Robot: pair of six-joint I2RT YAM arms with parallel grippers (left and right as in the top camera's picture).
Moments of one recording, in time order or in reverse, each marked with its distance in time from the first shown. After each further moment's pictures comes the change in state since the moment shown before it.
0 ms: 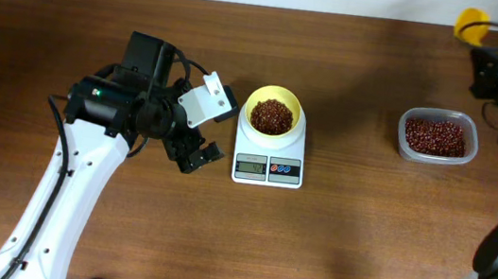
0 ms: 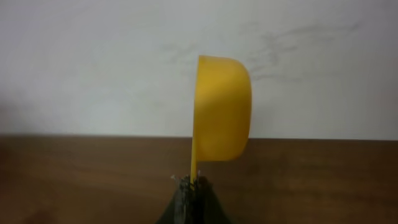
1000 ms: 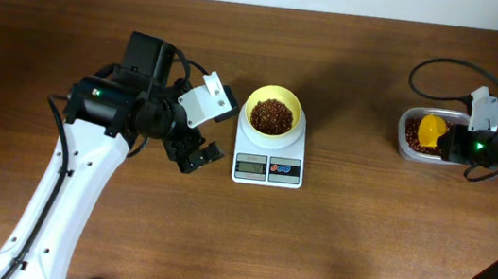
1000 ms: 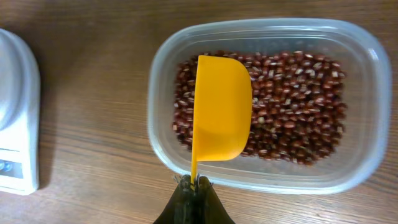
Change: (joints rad) left arm 0.000 0.000 0.000 0.000 0.000 0.000; right arm 0.095 -0.255 0.002 -1.191 0.483 -0.472
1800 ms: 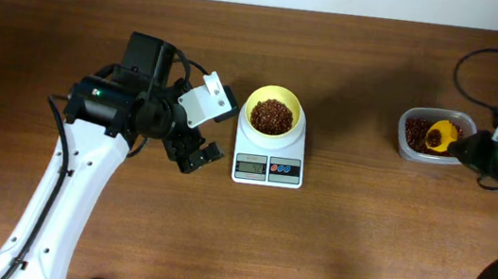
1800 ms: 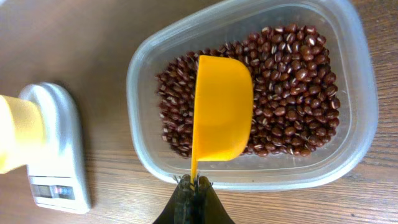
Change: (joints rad) left arm 0.000 0.000 0.000 0.000 0.000 0.000; right arm -0.169 0.092 0.000 0.013 -0.259 0.132
